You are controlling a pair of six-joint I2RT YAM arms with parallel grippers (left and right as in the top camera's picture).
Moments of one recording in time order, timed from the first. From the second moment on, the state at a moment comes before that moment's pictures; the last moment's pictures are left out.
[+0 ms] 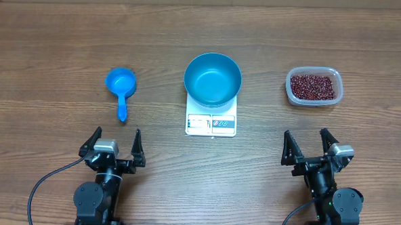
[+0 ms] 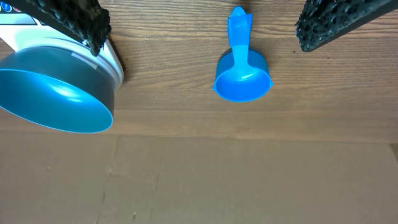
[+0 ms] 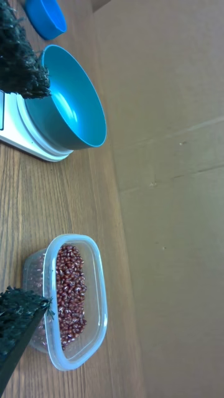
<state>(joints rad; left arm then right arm) 0.01 0.02 0.01 -0.07 0.07 -0.07 0.06 0.01 0.02 -0.02 -0.12 0.22</state>
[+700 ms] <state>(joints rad) 0.01 0.02 0.01 -0.07 0.07 -0.07 0.06 0.01 0.02 -0.02 -0.12 0.22</state>
